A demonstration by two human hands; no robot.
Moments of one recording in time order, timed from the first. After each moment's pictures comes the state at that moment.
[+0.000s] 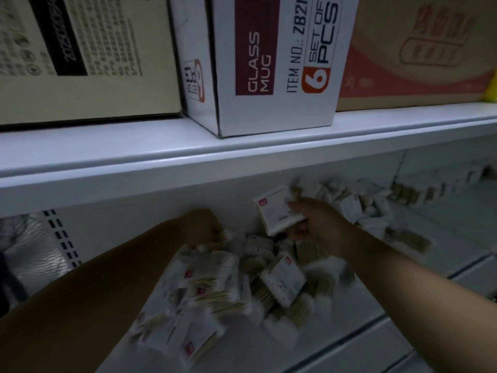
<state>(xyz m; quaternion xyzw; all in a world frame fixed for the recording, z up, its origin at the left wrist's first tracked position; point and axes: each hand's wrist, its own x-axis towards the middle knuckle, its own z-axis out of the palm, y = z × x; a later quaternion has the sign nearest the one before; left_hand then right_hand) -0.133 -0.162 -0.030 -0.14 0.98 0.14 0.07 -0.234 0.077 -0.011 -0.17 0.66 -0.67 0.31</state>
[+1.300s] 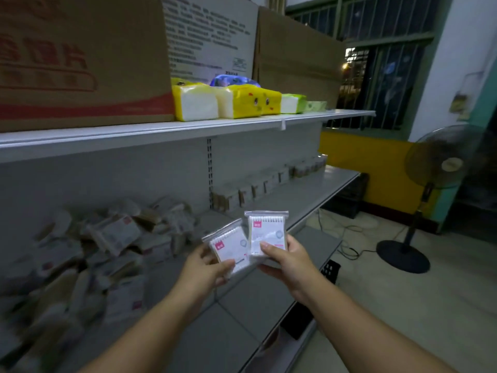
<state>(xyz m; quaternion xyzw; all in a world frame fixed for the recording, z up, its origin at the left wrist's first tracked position) -0.280 0.296 -0.061 -0.11 0.64 0.76 -0.07 -0.318 0.464 -0.056 -0.06 0.62 -0.78 0.08</state>
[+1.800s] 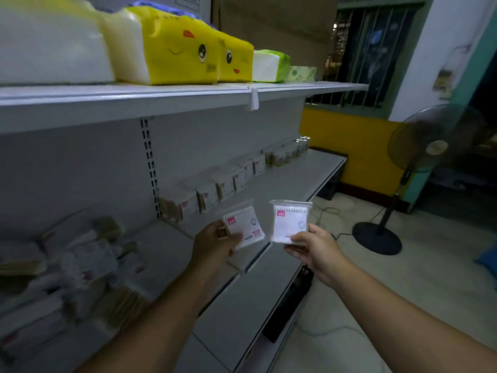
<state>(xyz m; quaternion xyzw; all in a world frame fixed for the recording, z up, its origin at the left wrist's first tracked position) -0.517 0.365 -0.089 -0.09 0.68 0.72 -0.06 -0.523 0.566 -0.082 0.07 0.63 -0.78 0.03</state>
